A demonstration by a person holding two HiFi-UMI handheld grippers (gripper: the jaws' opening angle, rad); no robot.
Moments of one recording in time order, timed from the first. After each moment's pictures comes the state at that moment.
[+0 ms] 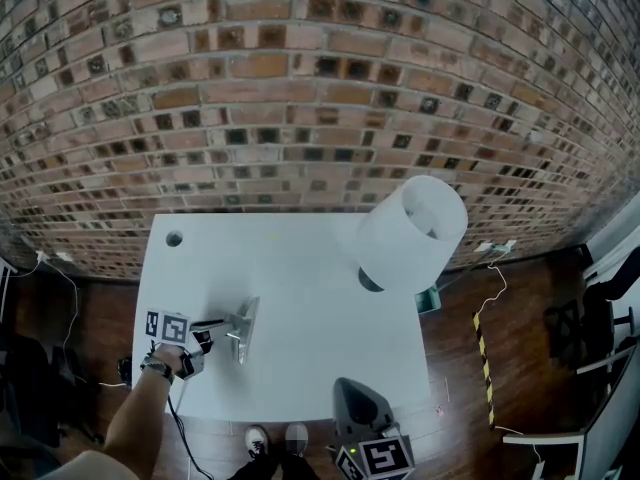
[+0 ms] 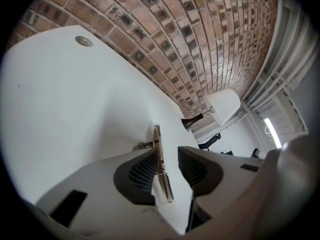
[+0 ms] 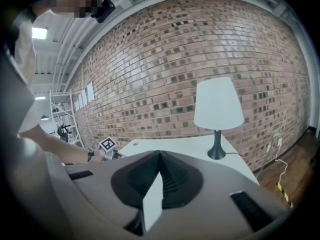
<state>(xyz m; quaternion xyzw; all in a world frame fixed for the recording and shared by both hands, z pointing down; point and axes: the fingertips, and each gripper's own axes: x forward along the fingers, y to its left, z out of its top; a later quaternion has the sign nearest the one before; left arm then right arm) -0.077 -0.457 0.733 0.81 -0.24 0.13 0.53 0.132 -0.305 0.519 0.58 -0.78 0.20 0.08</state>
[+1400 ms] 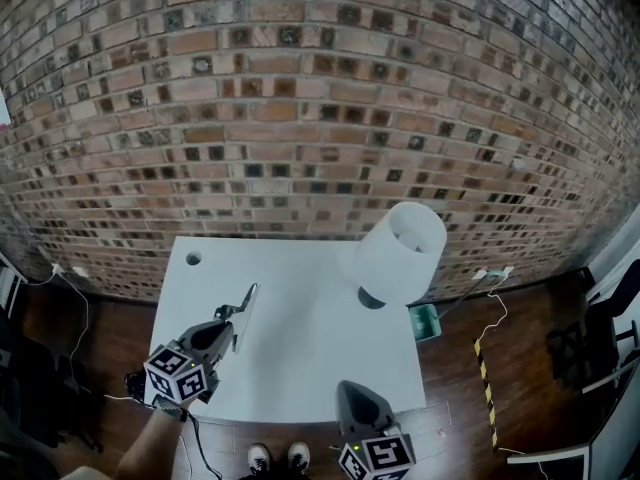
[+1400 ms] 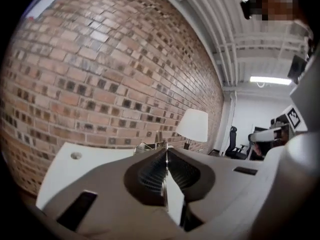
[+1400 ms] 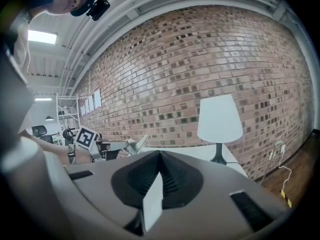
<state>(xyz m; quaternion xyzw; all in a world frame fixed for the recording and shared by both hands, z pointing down) -0.073 -0.414 0.531 0.91 -0.38 0.05 0.15 0.130 -0.275 0.475 0.57 -0.80 0.16 0.05</state>
